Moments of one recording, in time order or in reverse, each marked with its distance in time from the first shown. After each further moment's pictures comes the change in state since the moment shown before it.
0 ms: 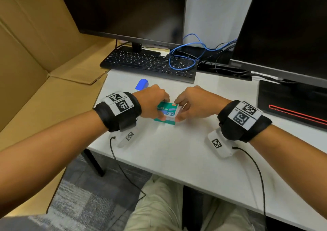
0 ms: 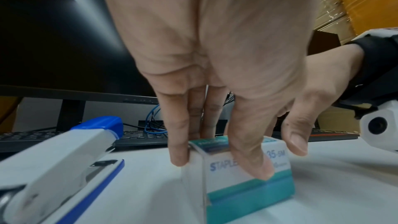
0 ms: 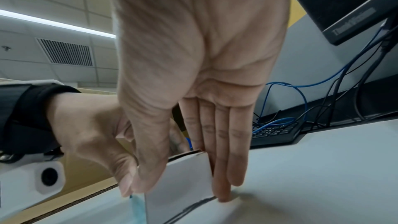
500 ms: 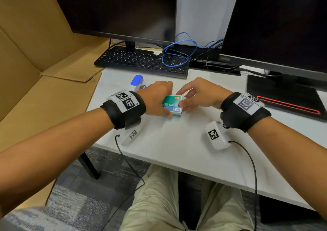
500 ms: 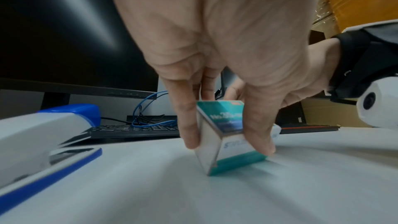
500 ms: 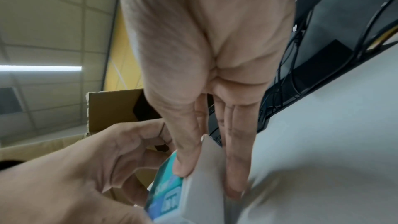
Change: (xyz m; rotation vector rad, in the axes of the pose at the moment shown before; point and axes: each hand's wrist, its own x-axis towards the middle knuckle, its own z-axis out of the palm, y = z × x) left_hand -0.006 0.025 0.013 -0.106 0.179 0.076; right_hand -0.023 0.019 0.005 0.421 0.137 0.165
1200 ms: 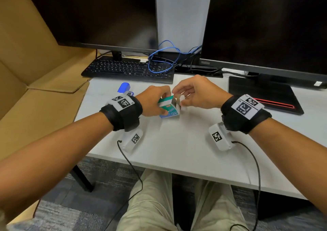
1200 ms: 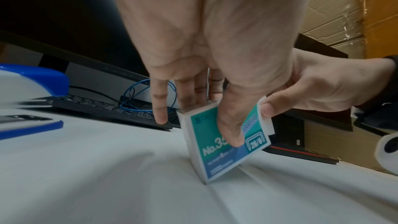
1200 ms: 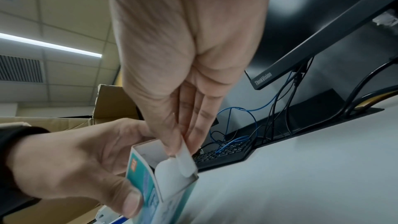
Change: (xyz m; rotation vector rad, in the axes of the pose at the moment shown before) left_hand 0.021 0.019 0.005 -0.167 0.035 0.104; right_hand -0.035 0.009 -0.027 -0.088 0.159 -0.205
